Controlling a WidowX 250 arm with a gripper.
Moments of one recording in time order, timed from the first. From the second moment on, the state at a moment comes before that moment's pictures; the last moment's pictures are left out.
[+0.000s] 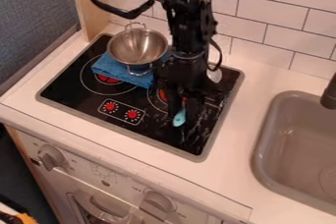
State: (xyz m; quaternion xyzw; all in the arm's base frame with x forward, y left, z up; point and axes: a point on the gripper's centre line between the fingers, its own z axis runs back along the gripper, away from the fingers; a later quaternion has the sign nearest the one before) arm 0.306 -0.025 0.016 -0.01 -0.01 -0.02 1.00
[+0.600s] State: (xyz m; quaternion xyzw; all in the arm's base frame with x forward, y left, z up) arm 0.300 -0.028 0.082 -0.02 -0.08 -0.04 1.00
